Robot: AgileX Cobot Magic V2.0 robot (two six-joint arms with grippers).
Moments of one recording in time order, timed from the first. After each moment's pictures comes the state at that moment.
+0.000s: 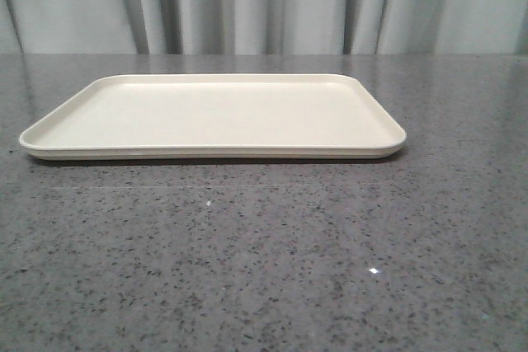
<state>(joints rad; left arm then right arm) -0.11 0.00 -0.23 -0.19 0.01 0.01 0.07 0.07 -0.22 0.05 0.03 0.00</state>
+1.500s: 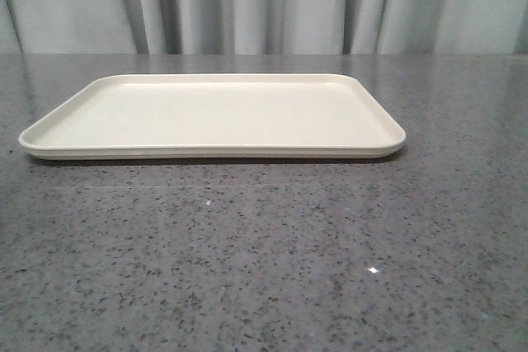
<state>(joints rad) -0.11 0.58 -1.01 -0.22 0.42 0.01 0.07 0.50 -0.97 0.05 0.35 -0.01</state>
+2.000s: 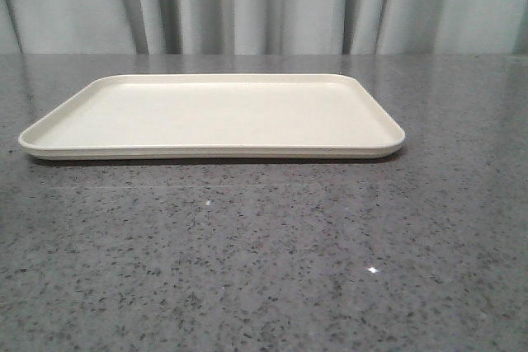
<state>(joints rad) -0.11 0.61 -1.02 -0.22 0.51 0.01 0.07 0.51 -0.97 0.05 0.29 -0.01</state>
